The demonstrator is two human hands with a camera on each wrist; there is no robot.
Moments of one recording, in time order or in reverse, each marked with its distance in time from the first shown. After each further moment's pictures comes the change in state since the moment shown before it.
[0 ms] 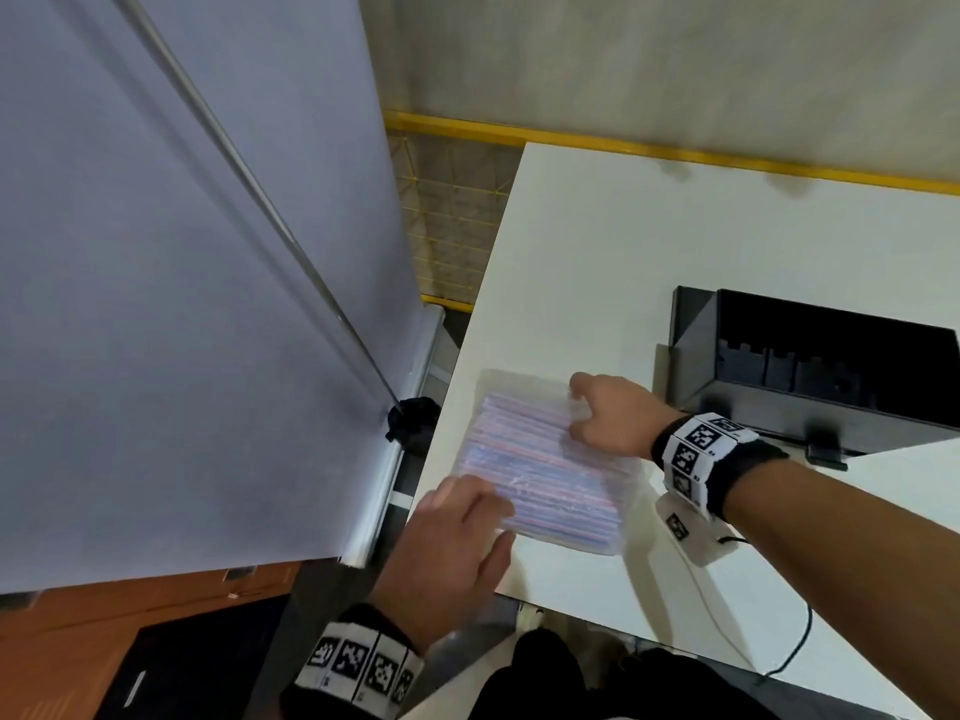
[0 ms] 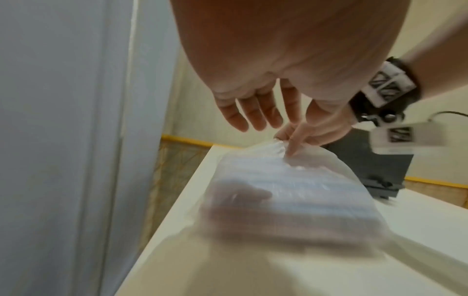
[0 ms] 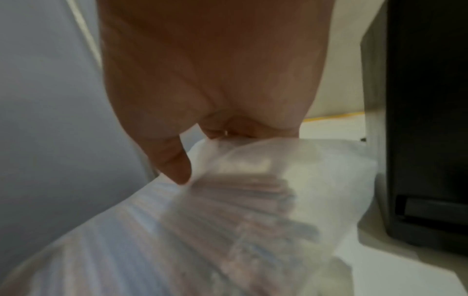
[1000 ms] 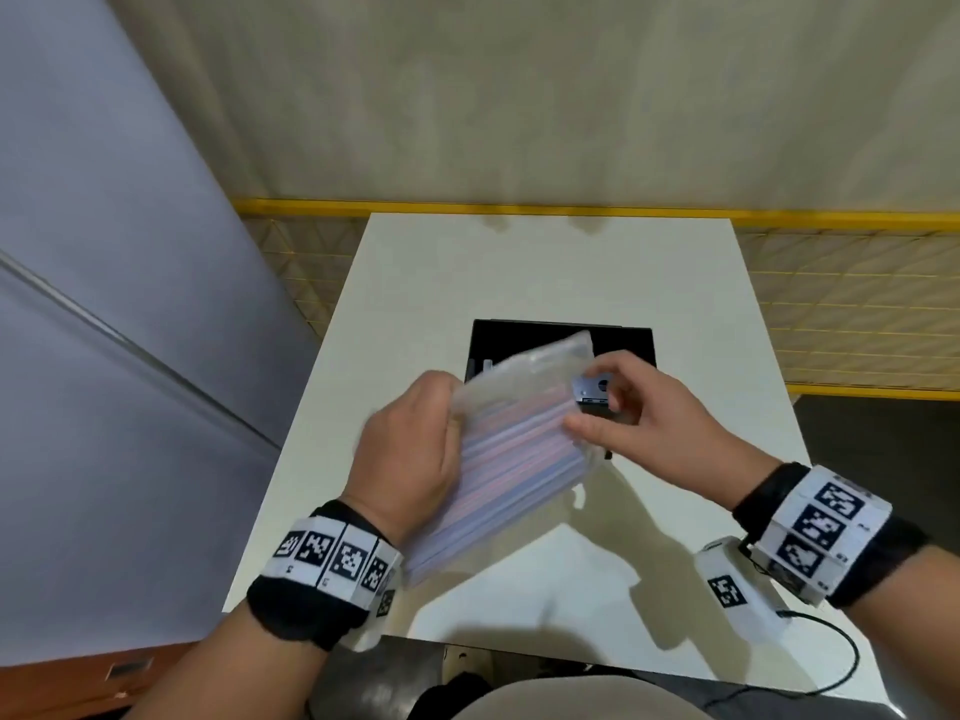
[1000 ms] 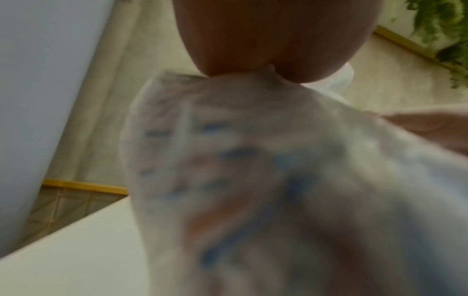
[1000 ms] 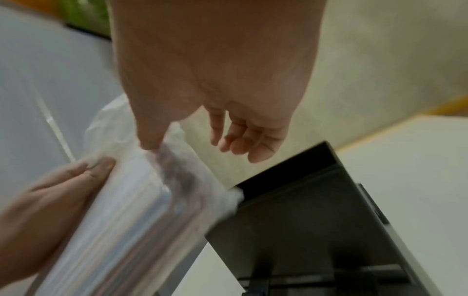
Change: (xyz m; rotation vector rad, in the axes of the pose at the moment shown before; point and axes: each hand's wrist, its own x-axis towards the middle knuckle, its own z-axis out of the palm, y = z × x) left_hand 0.156 0.203 0.020 0.028 0.247 0.094; right_hand -0.218 0.196 -0.085 0.655 0.490 -0.167
